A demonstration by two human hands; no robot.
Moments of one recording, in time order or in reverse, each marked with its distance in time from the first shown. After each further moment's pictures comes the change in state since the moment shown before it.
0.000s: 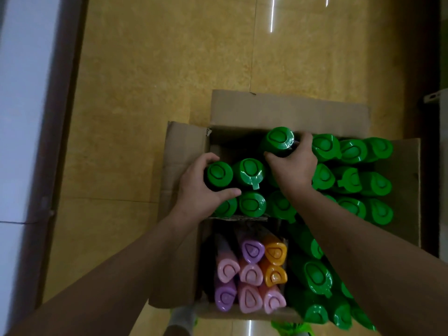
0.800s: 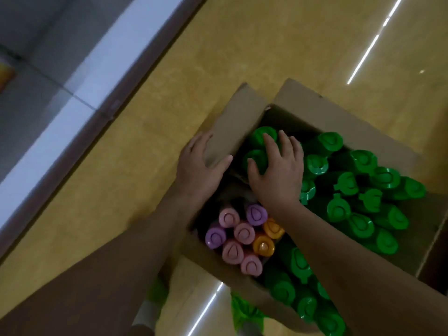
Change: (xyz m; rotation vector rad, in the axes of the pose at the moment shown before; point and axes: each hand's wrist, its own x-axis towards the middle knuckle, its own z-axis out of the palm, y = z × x) left_hand -0.132 -0.016 -0.007 0.052 0.557 -0.178; right_hand -0.123 0.008 -0.012 -0.462 -0.327 -0.869
